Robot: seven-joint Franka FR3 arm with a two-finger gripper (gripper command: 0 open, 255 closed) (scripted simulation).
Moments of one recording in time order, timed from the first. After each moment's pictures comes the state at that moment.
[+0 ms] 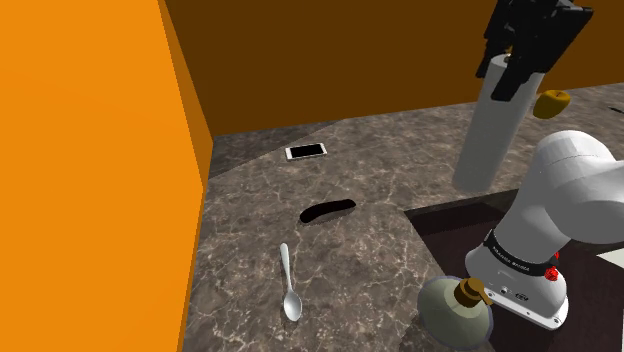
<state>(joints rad) 0.33 -0.98 0.23 -2.19 0.15 1.29 -0.09</state>
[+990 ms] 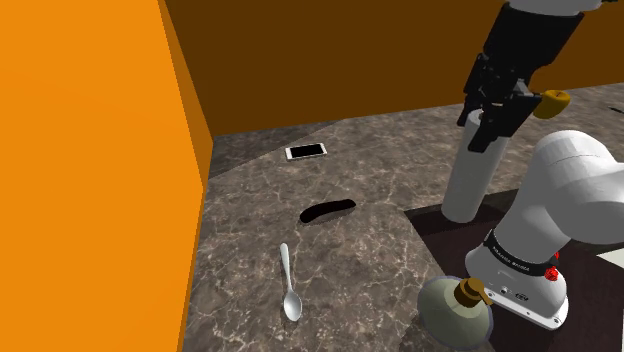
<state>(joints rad) 0.35 -1.09 0.26 -2.45 0.18 1.44 -0.09</state>
